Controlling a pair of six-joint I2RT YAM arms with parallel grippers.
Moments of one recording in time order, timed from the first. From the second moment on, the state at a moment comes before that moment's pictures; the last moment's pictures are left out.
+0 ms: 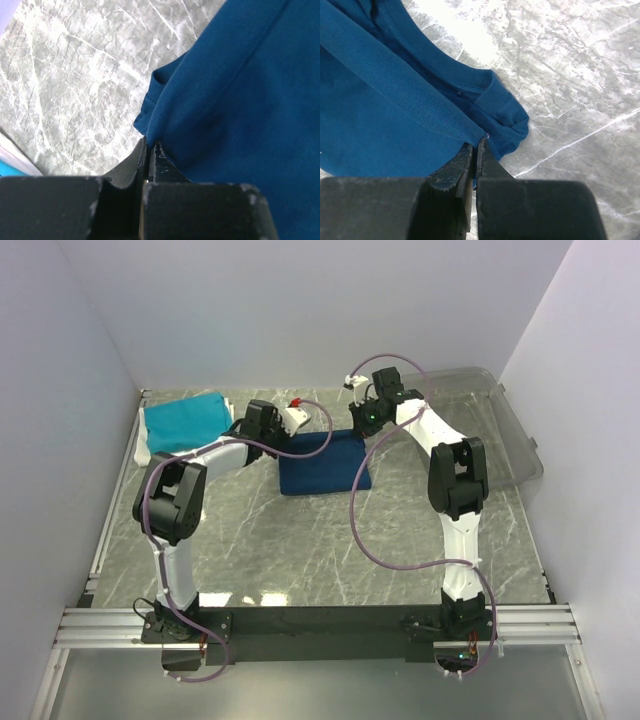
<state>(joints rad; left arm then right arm) -0.37 1.96 1.33 -0.02 0.15 0.50 0.27 2.23 1.90 -0.61 -0.39 -0.30</state>
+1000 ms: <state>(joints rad) -0.37 1.95 1.67 -0.21 -0.07 0.02 0.27 2.24 1.93 -0.57 -0.19 -0.15</state>
